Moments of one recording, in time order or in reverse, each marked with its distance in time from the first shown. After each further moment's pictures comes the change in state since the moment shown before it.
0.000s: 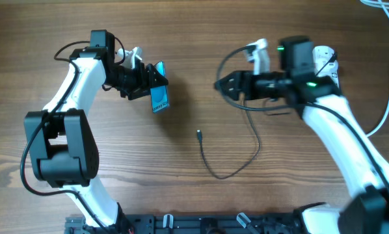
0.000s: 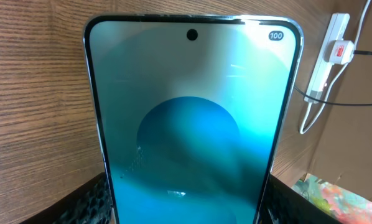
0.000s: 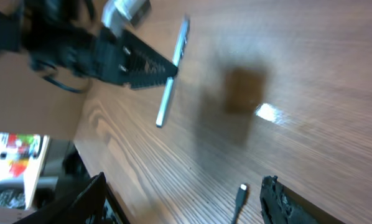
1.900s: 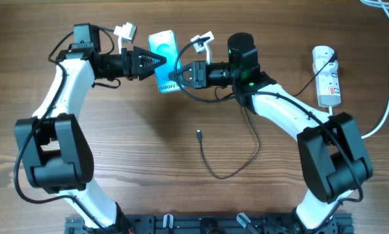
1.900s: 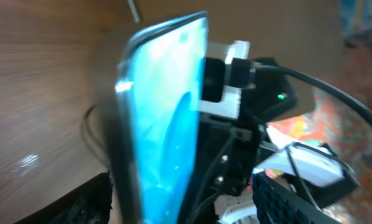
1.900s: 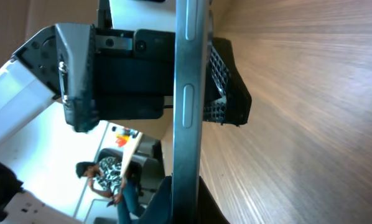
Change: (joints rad) left arm 0.064 -0.036 0.000 0.150 0.766 0.214; right arm 0.182 0.337 0.005 0.928 -0.280 0.533
